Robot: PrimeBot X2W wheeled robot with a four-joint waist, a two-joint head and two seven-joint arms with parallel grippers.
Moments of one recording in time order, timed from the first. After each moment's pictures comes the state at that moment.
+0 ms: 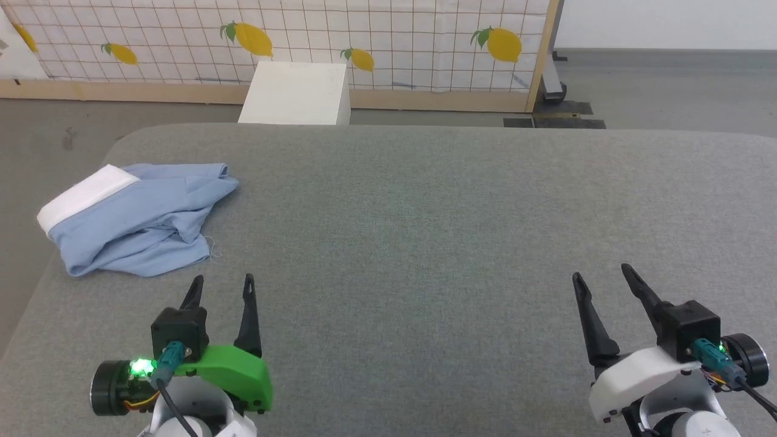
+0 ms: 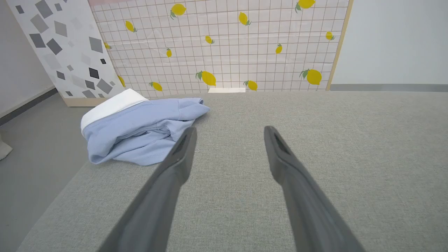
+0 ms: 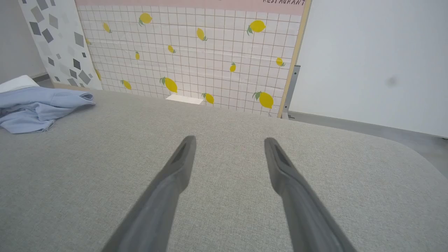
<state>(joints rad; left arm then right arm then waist) -0.01 0.05 -0.01 0.00 -0.02 0.00 0.00 0.02 -0.06 0.00 0.00 0.01 0.13 0.00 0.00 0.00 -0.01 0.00</state>
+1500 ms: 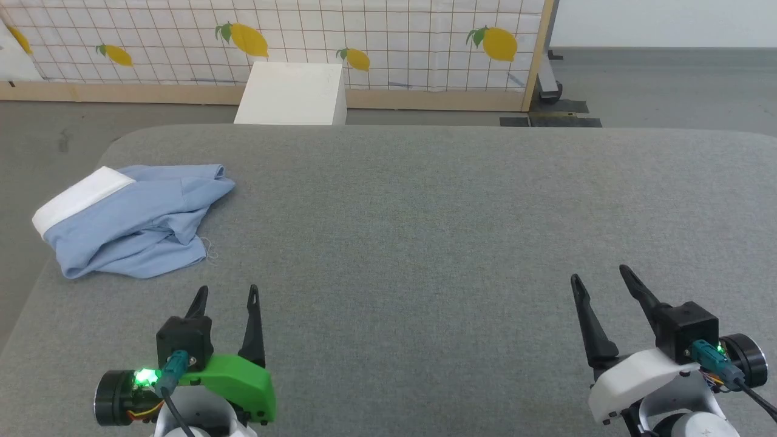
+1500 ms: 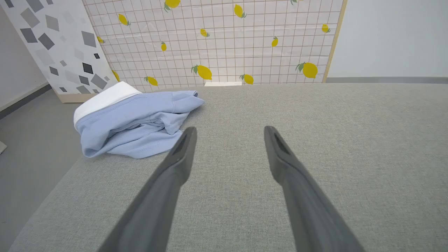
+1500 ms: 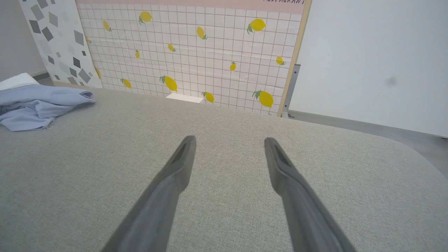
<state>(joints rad) 0.02 0.06 -0.03 -0.02 -0.03 0.01 0.02 0.02 -0.06 0.01 0.00 0.01 0.13 0.00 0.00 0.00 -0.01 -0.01</state>
